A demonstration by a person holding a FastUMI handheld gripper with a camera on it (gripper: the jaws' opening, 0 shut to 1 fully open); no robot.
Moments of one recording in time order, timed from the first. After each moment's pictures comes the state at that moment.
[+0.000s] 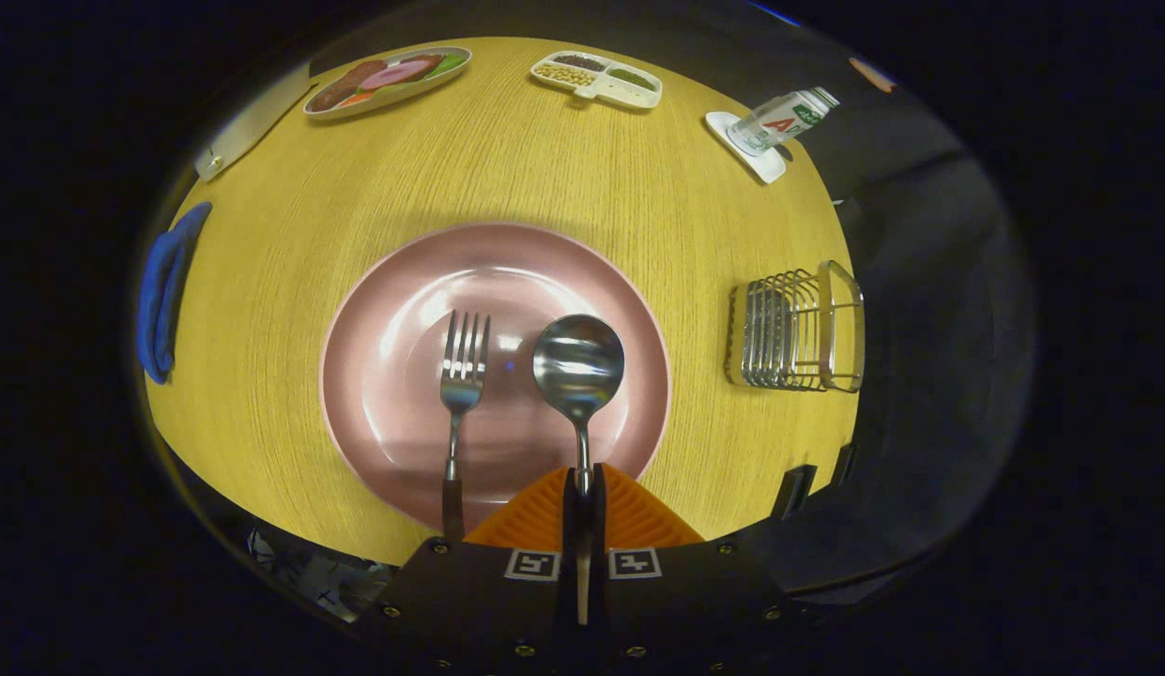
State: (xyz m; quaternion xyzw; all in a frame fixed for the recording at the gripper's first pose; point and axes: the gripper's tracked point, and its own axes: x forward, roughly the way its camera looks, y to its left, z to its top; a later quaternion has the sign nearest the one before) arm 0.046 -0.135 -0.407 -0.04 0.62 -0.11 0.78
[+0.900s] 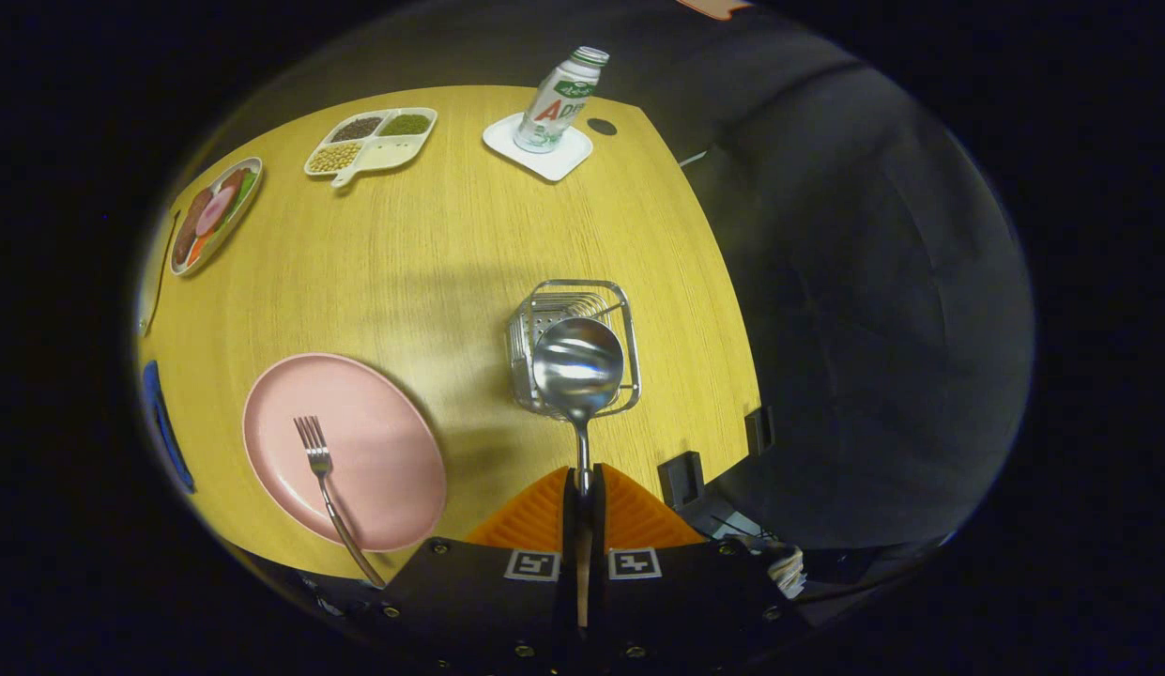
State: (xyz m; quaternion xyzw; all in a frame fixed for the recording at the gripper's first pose) arm 0.039 -0.286 -0.353 0.05 0.61 -0.25 0.75
